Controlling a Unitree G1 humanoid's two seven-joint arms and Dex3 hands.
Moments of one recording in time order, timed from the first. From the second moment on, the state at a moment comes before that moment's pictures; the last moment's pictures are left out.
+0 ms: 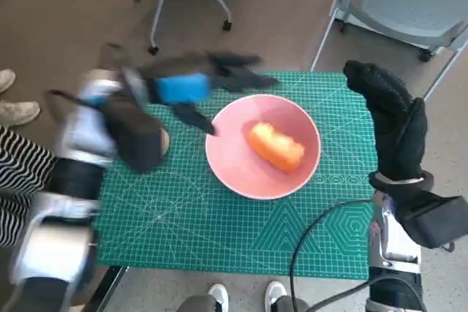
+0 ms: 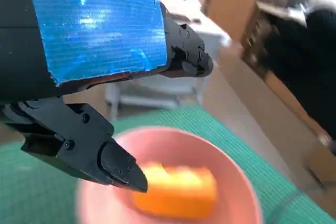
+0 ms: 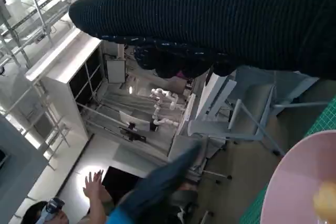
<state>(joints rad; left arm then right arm) -0.97 0.60 -0.15 0.60 0.17 -0.63 -0.74 -0.42 -0.17 -0.15 0.21 0.18 -0.52 0.26</state>
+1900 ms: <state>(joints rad) -0.87 0.70 -0.25 0.92 0.36 -0.48 -0.67 -0.45 -0.17 -0.15 0.26 0.24 -0.52 0.33</state>
